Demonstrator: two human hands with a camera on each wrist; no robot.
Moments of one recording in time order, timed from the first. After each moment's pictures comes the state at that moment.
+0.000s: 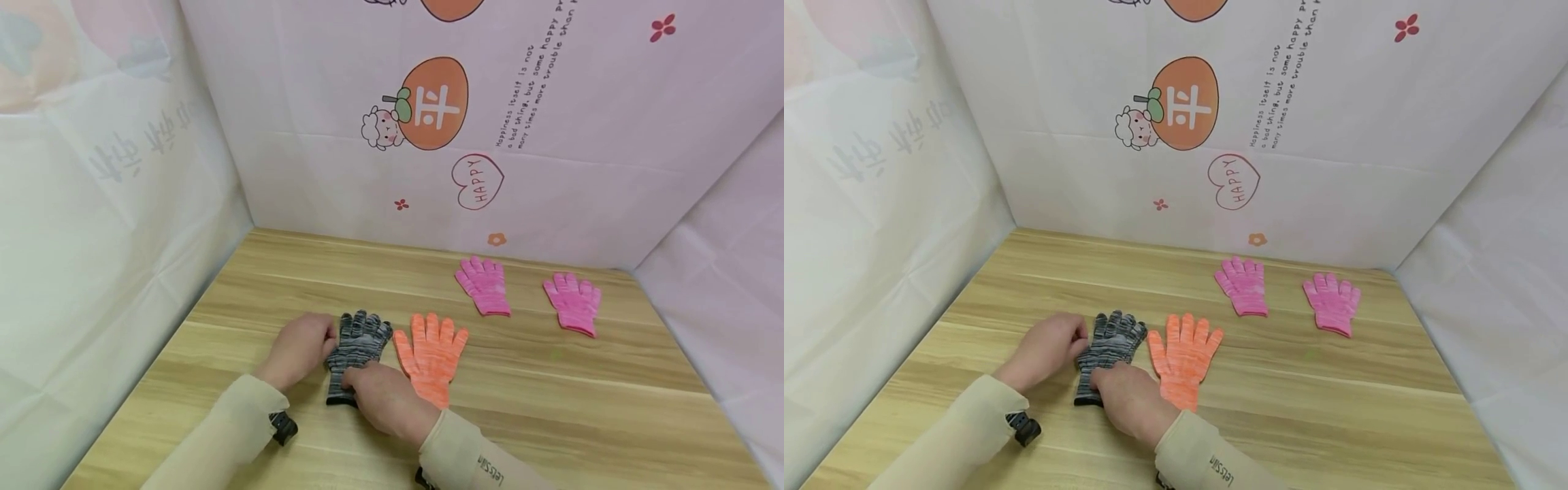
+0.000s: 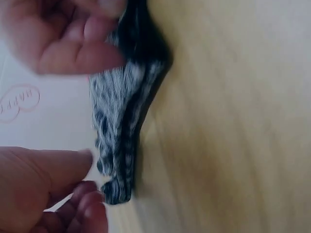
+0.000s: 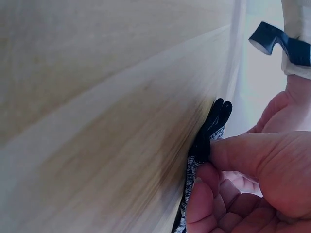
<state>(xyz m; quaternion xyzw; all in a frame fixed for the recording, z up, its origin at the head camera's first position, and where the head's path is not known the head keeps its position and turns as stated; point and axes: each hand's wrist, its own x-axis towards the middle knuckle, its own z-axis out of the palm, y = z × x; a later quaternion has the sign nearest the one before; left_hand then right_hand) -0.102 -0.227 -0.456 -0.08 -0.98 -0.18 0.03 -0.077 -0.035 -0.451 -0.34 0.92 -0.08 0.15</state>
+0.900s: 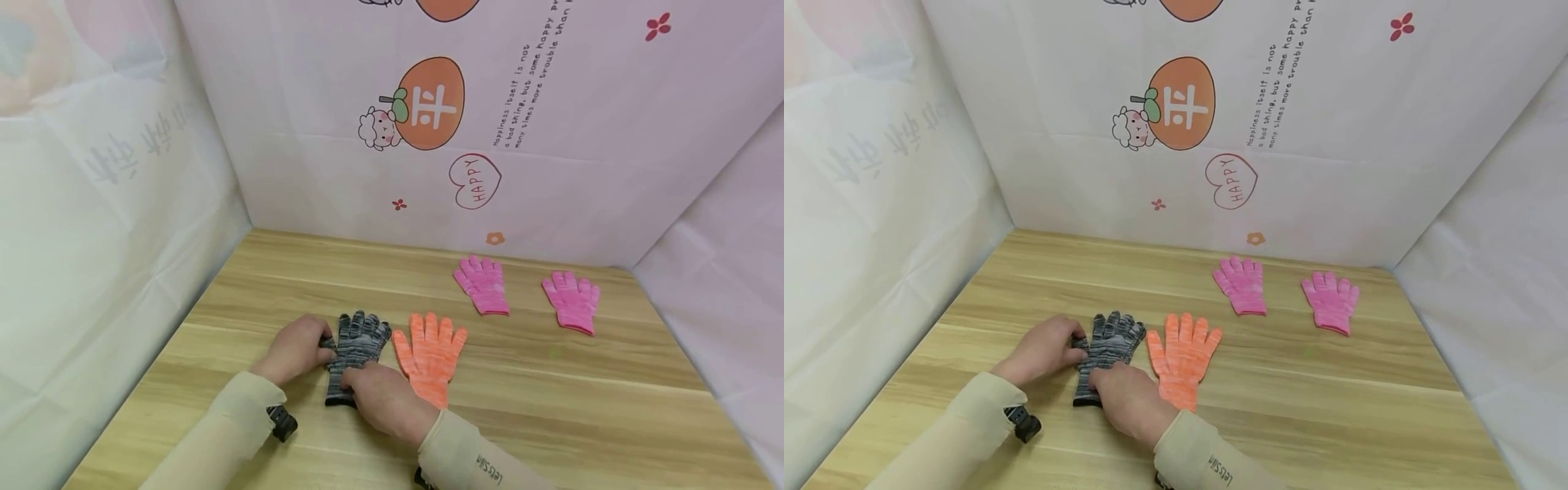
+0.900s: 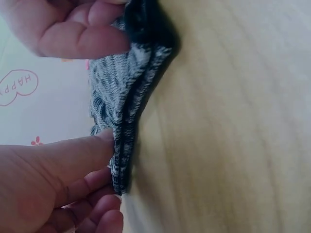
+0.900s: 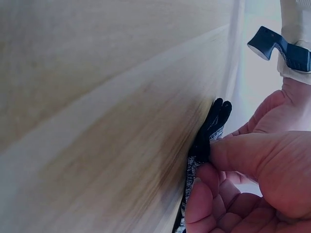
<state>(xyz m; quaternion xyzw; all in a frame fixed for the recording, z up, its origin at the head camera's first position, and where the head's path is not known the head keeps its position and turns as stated) -0.103 -0.232 -0.453 -0.07 -0.98 -0.18 -0.04 -0.076 -0.034 -0.448 -0.34 0.92 -0.09 0.15</state>
